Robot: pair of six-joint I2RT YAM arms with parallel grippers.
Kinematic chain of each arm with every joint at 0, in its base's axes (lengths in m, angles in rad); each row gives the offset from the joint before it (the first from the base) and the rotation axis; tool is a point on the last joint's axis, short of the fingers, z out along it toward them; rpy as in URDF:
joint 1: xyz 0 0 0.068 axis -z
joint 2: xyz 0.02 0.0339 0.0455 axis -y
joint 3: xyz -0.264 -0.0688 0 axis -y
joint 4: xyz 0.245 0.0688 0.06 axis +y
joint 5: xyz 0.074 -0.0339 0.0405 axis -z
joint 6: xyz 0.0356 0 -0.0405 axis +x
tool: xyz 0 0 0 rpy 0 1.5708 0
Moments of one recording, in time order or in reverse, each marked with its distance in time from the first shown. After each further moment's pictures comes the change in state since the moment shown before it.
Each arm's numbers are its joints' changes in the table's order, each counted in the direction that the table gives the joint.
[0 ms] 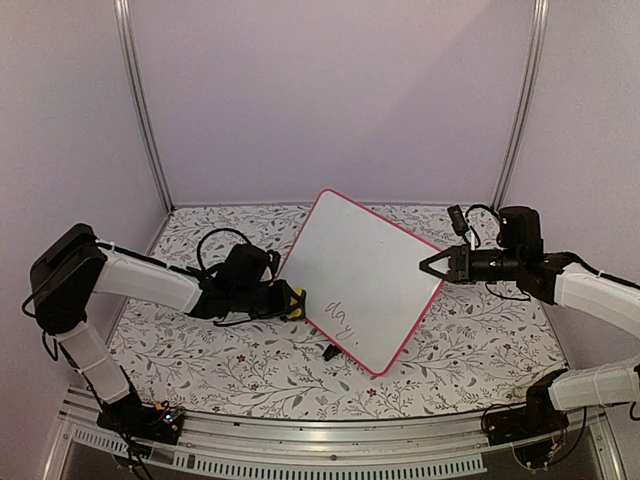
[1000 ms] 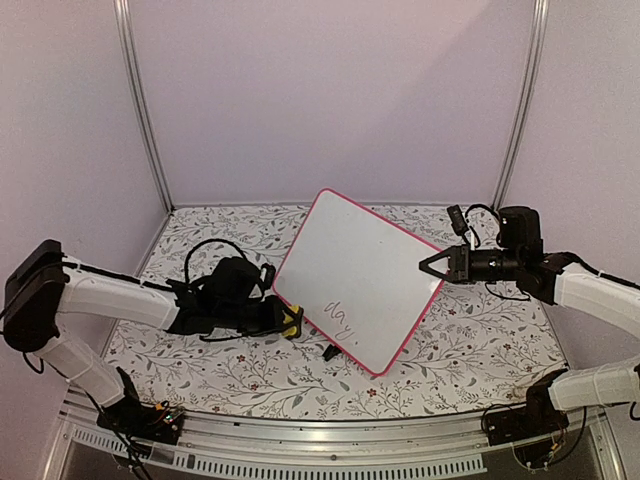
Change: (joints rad) left arm 0.097 0.143 -0.126 0.062 0.037 -0.081; right arm 0.000 0.000 0.000 0.000 0.000 -0.004
